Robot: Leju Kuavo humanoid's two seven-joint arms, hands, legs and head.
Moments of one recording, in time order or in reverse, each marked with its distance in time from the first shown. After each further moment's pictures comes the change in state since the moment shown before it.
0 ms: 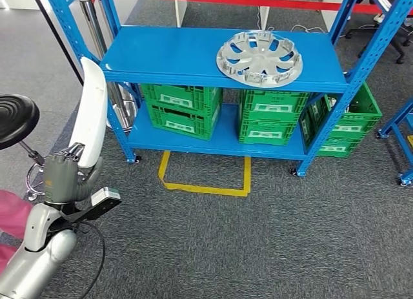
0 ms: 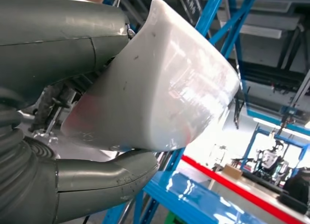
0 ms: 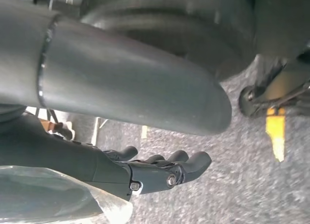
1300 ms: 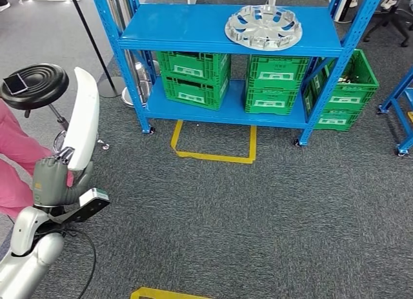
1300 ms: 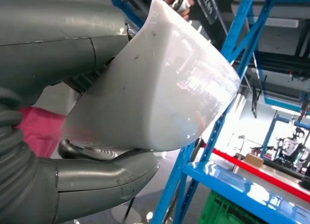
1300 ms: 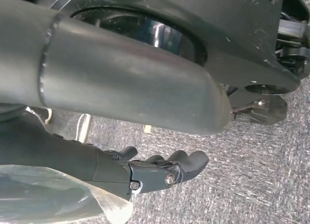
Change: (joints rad) left arm 0.048 0.029 0.072 -0.019 0.076 -0.080 -0.025; right arm -0.014 0.020 0.037 -0.017 0.058 0.010 -0.165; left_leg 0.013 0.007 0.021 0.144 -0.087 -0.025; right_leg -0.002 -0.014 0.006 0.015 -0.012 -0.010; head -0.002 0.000
